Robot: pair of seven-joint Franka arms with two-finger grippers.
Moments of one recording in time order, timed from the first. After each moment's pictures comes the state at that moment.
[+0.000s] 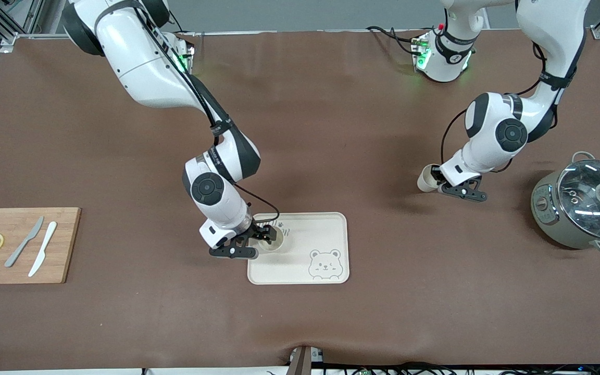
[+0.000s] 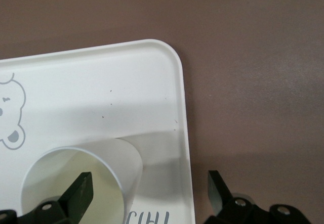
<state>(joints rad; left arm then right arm) 0.14 0.25 -0.31 -2.35 0.02 2.55 0.07 0.46 0.83 0.06 -1.41 0.02 2.42 0.56</state>
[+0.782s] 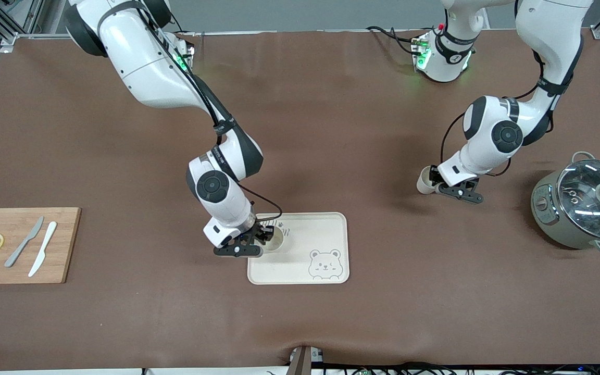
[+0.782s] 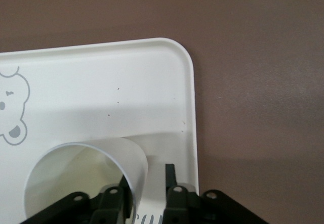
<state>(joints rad) 0.15 0.27 -0.31 -2.36 0.07 2.59 0.10 0.47 0.84 0.06 -1.41 -0.02 2.44 0.55</state>
